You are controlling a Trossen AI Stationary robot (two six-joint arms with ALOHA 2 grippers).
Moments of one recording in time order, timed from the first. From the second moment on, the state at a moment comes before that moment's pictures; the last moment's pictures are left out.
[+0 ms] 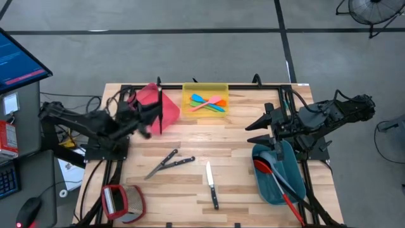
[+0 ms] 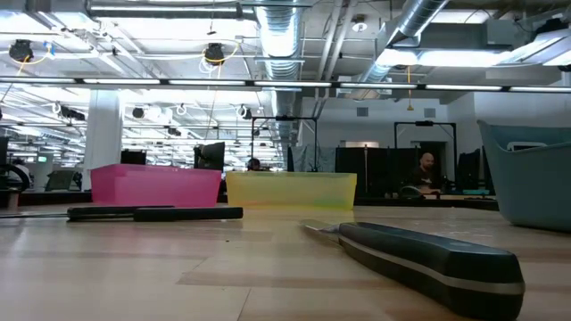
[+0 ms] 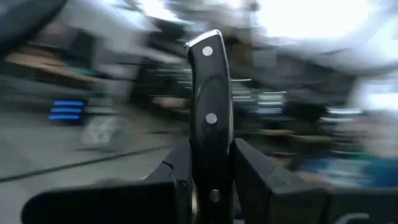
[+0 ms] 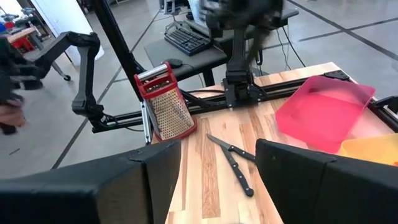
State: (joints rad) left arm -0.32 0.77 0.63 0.53 -0.77 -0.15; right arm 0.42 1.05 1.38 -0.64 0.32 0.35
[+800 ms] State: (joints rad) left arm 0.00 0.93 0.63 0.54 -1.57 0.07; right arm 0.42 1.05 1.38 -0.59 0.32 0.35
